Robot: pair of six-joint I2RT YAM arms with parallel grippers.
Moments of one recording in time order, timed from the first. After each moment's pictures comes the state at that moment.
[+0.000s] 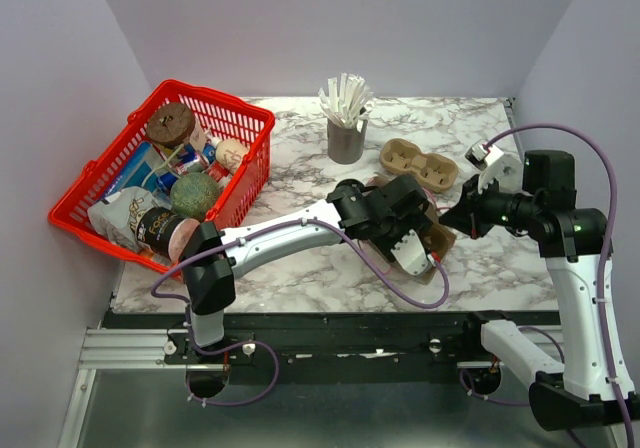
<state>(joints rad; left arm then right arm) -1.14 1.81 1.68 -0.75 -0.03 1.40 0.06 0.92 1.29 -1.14 -0.68 -0.27</state>
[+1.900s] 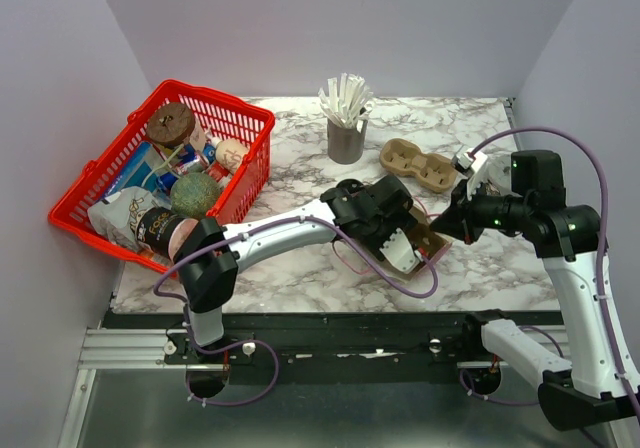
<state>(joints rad) -1.07 1.80 1.53 -0.64 0.02 1.38 0.17 0.93 1.29 -1.15 -0.71 -0.32</state>
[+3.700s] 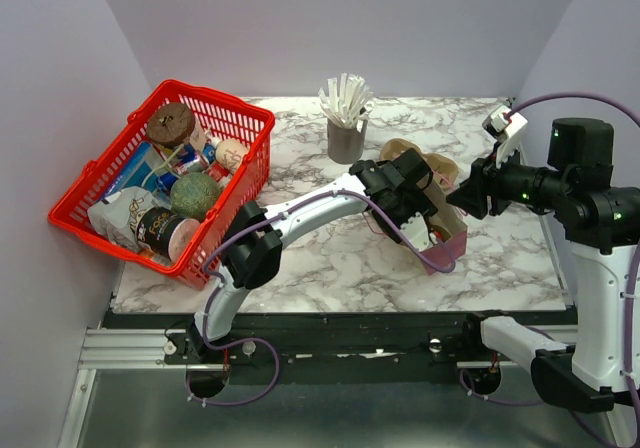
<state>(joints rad) -1.00 2.13 1.98 -0.87 0.26 1.57 0.09 1.07 1.71 -1.31 -0.62 -0.28</state>
